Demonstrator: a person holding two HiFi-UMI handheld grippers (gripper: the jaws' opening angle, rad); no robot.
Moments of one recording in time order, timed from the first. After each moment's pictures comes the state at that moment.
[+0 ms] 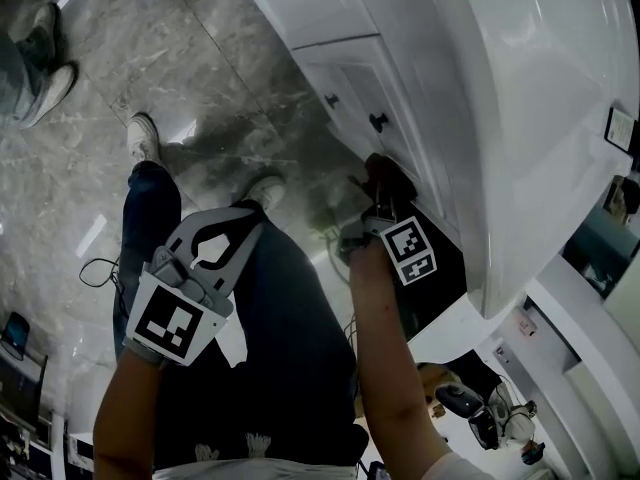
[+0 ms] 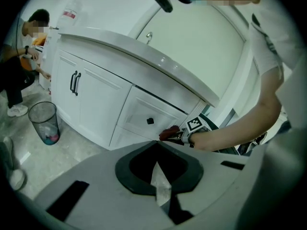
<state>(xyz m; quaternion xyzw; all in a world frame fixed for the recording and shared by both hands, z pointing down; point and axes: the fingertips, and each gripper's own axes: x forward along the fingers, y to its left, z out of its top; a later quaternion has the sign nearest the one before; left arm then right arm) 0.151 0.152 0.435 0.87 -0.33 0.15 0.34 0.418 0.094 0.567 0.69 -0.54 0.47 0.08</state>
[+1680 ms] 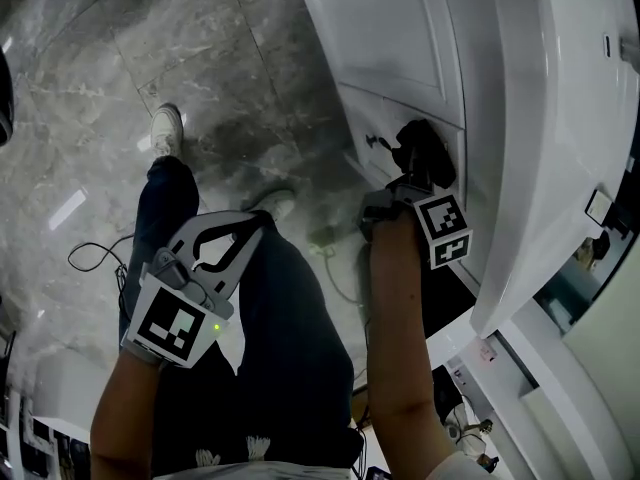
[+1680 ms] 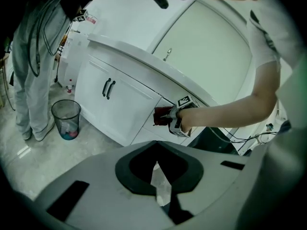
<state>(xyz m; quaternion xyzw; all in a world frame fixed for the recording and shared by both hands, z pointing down) 0.027 0.146 0.437 0.84 -0.38 0.12 0.36 0.262 -0.042 0.508 0.68 -0.59 0.42 0.09</state>
